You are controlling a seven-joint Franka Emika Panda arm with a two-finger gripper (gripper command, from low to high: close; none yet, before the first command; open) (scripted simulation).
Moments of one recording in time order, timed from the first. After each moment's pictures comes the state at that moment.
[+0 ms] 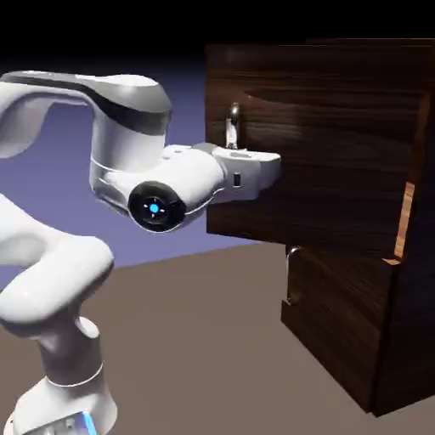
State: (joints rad) arm -0.69 -0.85 -0.25 -2.67 1.34 1.43 -1.05
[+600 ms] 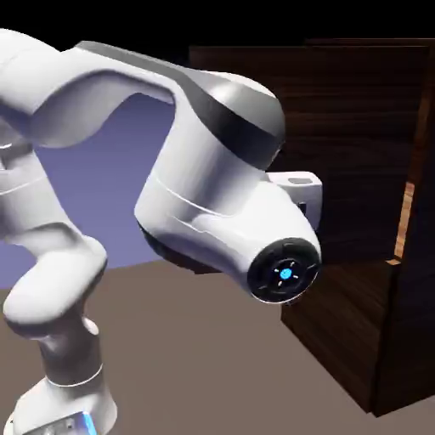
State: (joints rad) arm -0.52 -0.20 -0.64 -2.08 1.04 0.74 -1.31
